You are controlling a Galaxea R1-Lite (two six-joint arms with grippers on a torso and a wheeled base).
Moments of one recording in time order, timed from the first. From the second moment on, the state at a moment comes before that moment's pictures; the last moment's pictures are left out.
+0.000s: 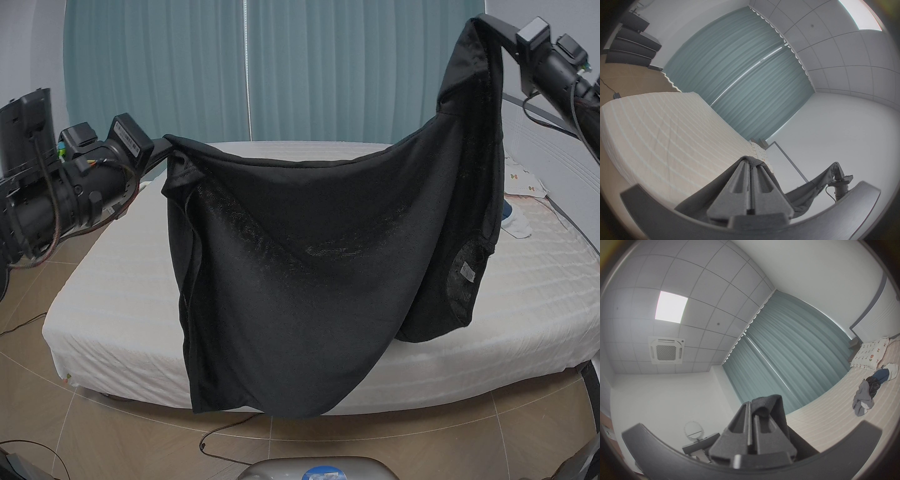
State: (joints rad) left arm -0.36 1.50 -1.08 -0.42 0.01 -0.82; right arm 0.38 1.61 -1.39 -0.74 0.06 0.61
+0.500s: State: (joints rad) left arm -0.28 1.77 -1.23 -0.41 -0.04 -0.82; right arm 0.35 1.96 -1.58 -0.82 -0.02 0.55
